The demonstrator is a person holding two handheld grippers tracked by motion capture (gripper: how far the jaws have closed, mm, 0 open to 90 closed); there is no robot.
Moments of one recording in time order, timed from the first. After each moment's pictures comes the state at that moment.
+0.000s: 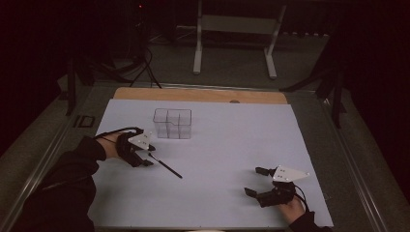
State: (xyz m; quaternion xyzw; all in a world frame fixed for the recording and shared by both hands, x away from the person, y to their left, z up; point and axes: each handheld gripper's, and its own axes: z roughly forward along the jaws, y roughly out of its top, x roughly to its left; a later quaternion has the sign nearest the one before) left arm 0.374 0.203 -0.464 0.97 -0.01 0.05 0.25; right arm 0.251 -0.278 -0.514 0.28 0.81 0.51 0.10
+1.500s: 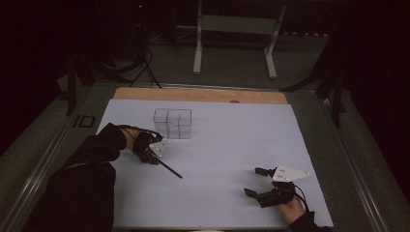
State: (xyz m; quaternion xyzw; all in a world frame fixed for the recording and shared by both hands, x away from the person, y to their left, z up) left arm 0.399 0.160 -0.492 0.98 -0.18 0.03 0.12; right arm 0.251 -0.278 -0.514 0.28 0.81 0.51 0.09
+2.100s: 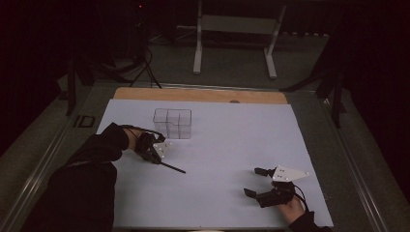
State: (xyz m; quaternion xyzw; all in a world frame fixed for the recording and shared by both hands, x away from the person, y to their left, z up) left arm 0.400 0.151 -0.492 0.98 -0.18 0.00 0.09; right arm 0.251 -0.277 -0.514 0.28 0.81 0.51 0.09
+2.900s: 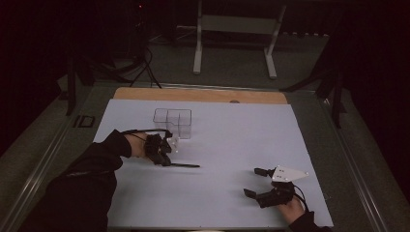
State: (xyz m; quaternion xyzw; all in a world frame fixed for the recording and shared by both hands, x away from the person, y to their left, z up) left arm 0.378 0.118 -0.466 0.99 -0.02 -0.03 0.12; right arm 0.251 -0.276 -0.514 0.28 0.81 0.51 0.09
